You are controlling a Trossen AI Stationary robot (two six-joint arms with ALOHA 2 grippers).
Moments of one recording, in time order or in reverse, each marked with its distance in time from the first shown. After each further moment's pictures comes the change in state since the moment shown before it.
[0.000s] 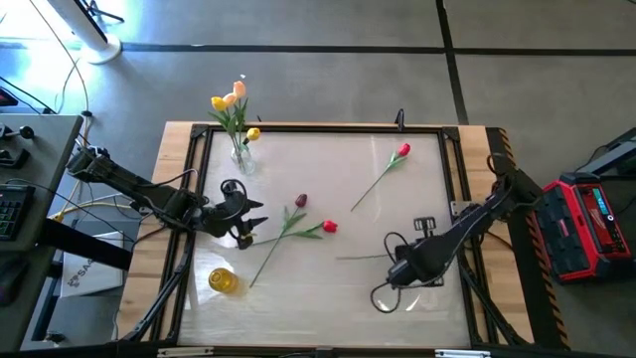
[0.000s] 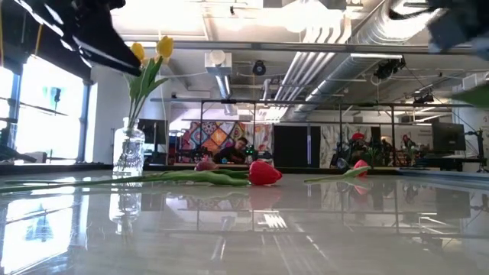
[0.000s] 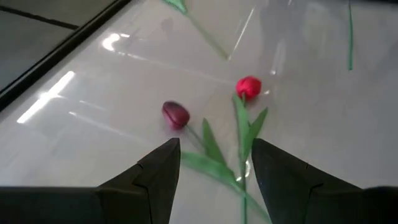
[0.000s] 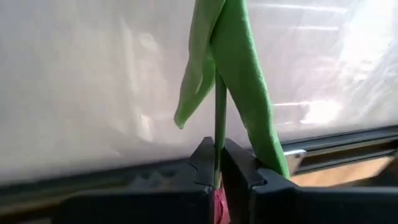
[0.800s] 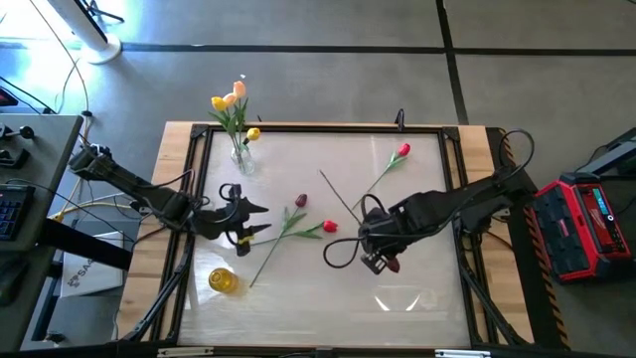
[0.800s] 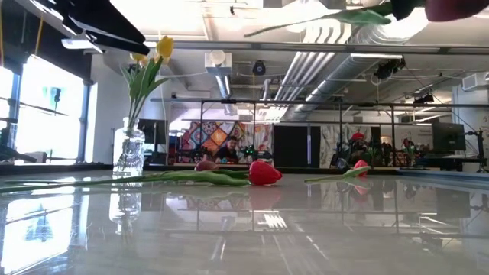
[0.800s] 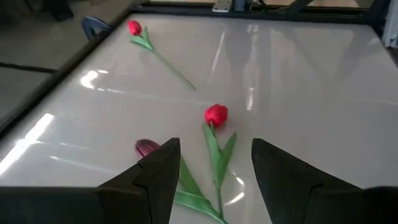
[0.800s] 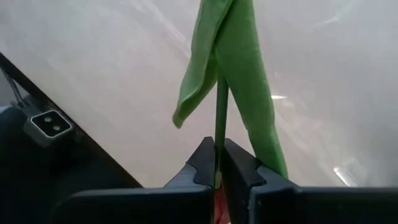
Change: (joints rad) left arm -0.050 0.001 0.000 0.154 0.006 0.179; right arm -0.243 -0.001 0.413 0.192 -0.099 0.581
